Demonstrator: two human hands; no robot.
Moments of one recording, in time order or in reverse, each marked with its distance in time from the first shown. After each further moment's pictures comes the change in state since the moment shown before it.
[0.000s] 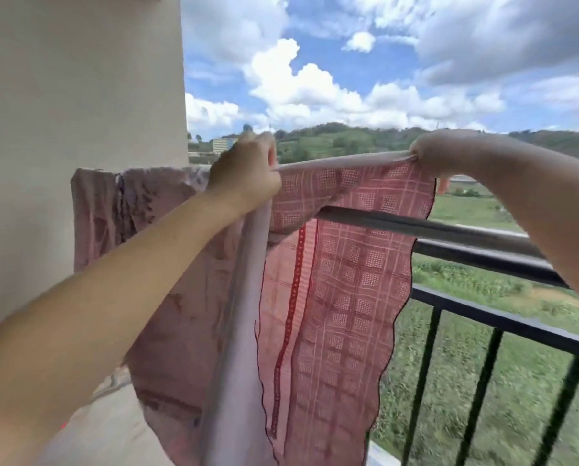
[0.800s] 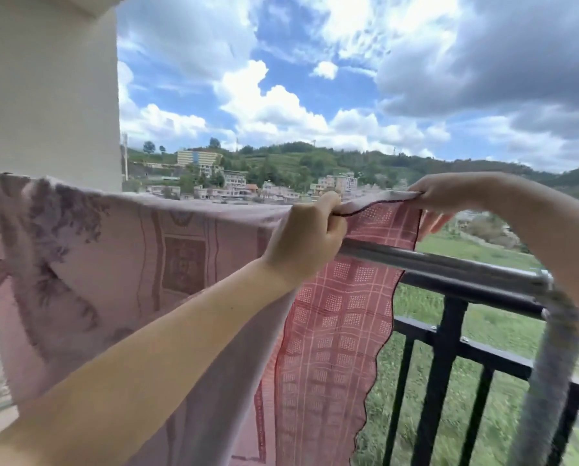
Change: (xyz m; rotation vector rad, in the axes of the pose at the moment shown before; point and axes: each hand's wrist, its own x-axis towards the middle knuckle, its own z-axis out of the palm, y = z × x) left_hand -0.125 0.413 0.045 -0.511 0.037 0.278; right_hand -0.233 0.319 -0.053 0.365 -0.267 0.015
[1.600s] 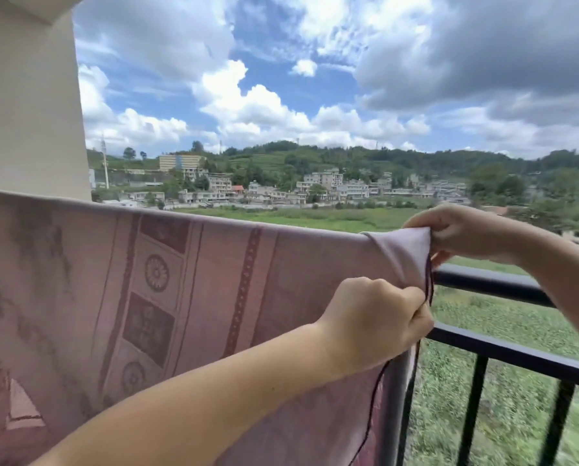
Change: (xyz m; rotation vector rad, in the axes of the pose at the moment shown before) left_hand -0.059 0.161 0.122 0.133 -0.072 0.384; right_hand -0.123 0.132 0.016 0.254 0.130 -0.139
